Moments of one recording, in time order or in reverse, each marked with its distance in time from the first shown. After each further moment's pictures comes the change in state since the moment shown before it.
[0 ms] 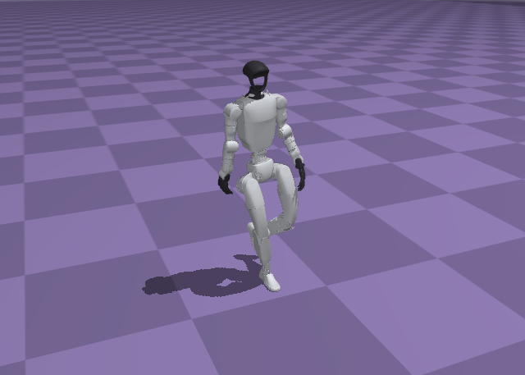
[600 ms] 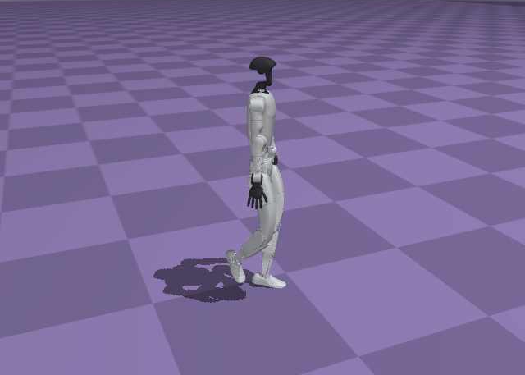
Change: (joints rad) left arm -0.005 -0.072 0.123 0.211 0.033 0.105 0.069; right arm -0.043 0.011 0.100 -0.091 0.222 -0.273 -0.397; waist 0.169 0.124 -0.119; left_leg -0.072 -0.144 0.028 -0.923 -0.209 0.000; right_leg 0.002 -0.127 -0.296 0.638 0.291 0.442
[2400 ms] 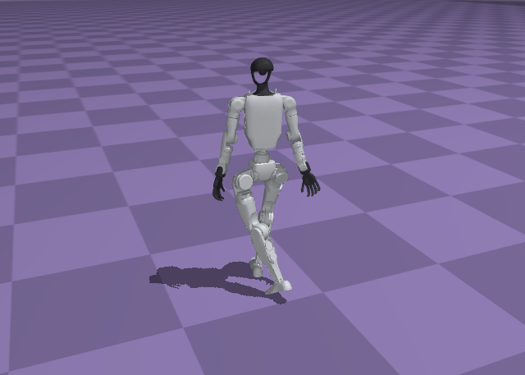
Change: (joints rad) left arm -0.039 0.083 -0.137 0.159 0.035 0.012 0.098; right arm 0.056 -0.080 0.210 0.123 -0.688 0.176 0.248; waist -0.296 -0.068 0.048; left_leg 0.397 -0.030 0.156 0.006 -0.016 0.000; right_leg -0.162 0.139 0.149 -0.622 -0.339 -0.390
